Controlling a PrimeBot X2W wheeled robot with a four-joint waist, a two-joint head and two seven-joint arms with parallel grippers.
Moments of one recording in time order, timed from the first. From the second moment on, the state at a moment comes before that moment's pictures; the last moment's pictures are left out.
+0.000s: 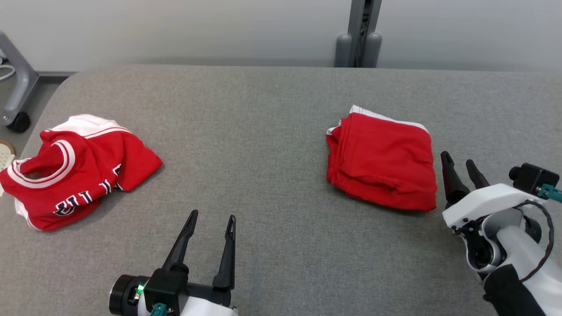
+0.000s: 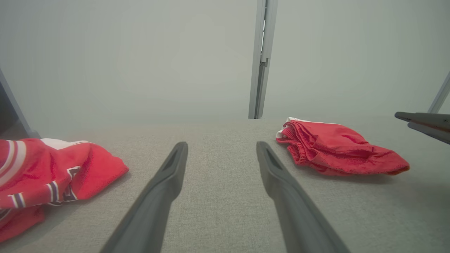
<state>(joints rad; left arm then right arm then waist) 0.04 0.05 -0.29 0.04 -0.14 0.10 -0.26 -0.55 -0.20 0.35 0.82 0.90 0.13 -0.25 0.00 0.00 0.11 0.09</state>
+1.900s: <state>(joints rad) -0.15 0.05 -0.31 -0.01 -0.07 0.05 -0.26 -0.78 -0.20 0.31 0.88 0.47 0.13 -0.26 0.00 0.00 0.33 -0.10</state>
